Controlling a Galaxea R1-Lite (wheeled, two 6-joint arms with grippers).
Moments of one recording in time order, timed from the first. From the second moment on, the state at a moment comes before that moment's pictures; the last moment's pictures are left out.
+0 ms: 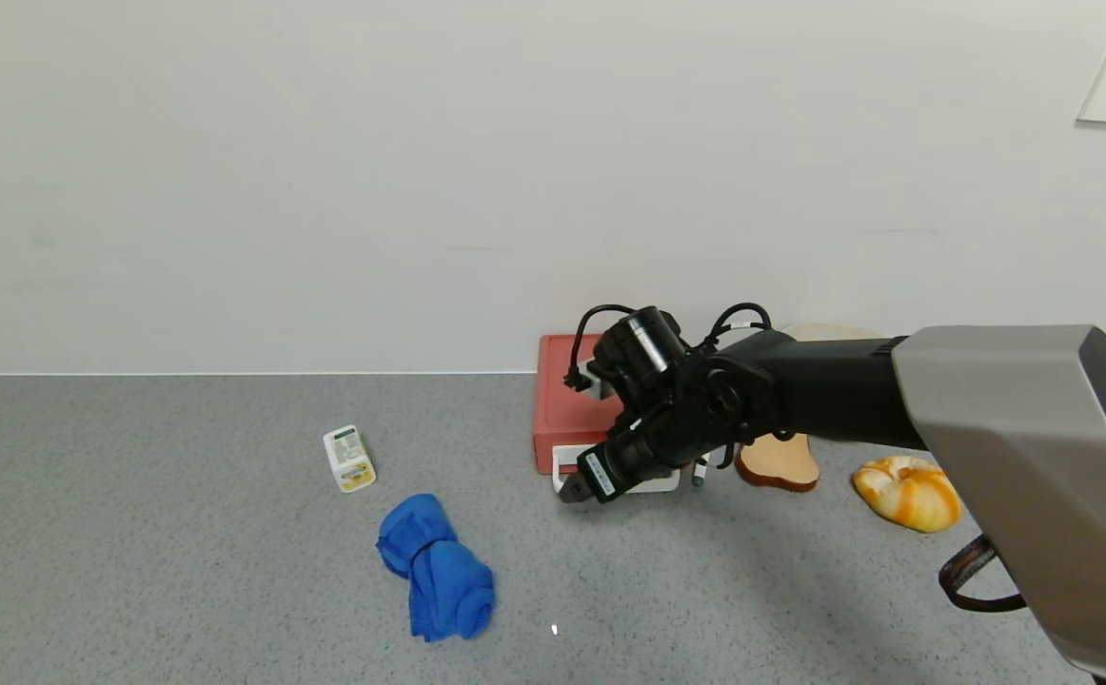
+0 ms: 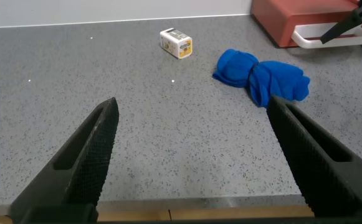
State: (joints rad) left arm 0.00 0.00 0.00 0.01 0.01 0.01; right arm 0.65 2.40 -1.97 0.47 0.07 0.04
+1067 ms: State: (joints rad) left arm 0.00 0.00 0.00 0.01 0.01 0.01; right arm 0.66 2.43 -1.97 0.53 0.07 0.16
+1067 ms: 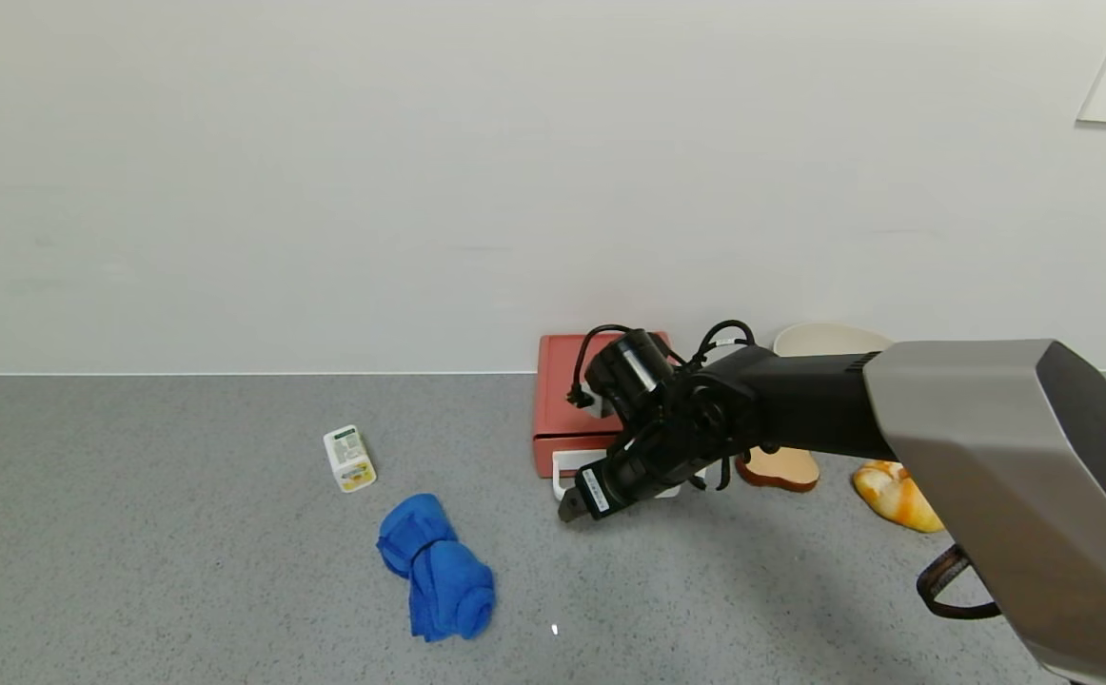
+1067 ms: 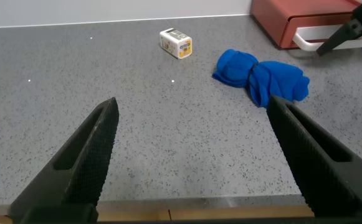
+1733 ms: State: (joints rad) left arm 0.00 0.00 0.00 0.01 0.01 0.01; right arm 0.69 2.41 -1.96 0.68 0.07 0.27
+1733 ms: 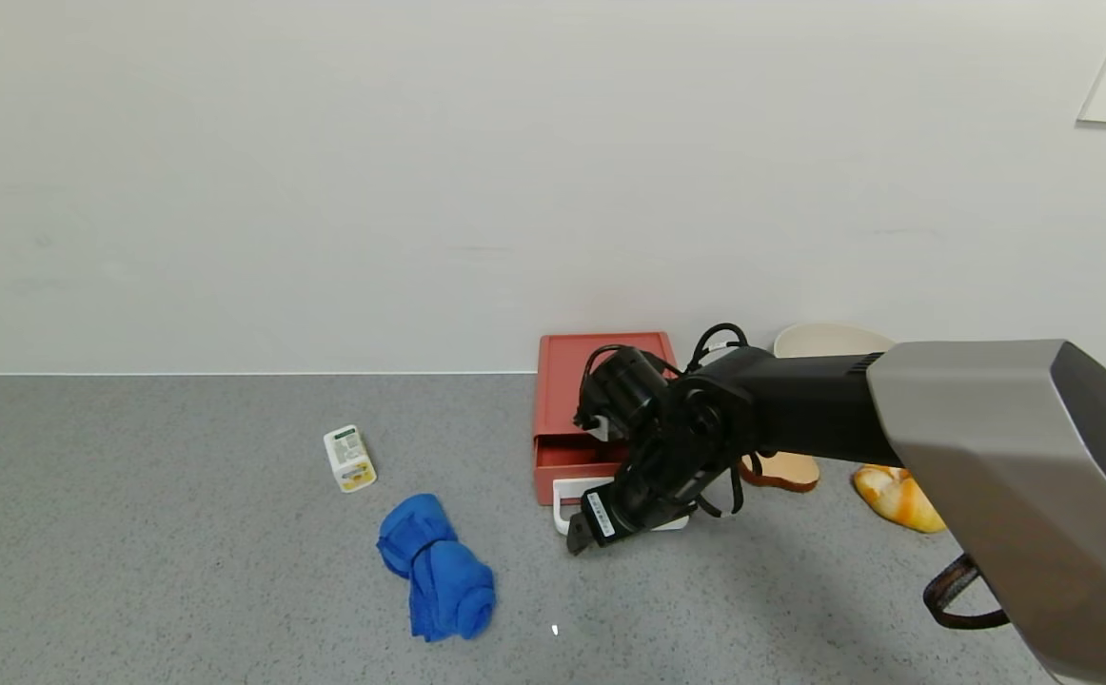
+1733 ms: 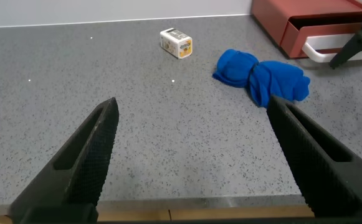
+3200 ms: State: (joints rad) left arm 0.00 0.00 0.00 0.01 0.01 0.01; right arm 0.82 2.26 -1.68 0.68 0.07 0.44
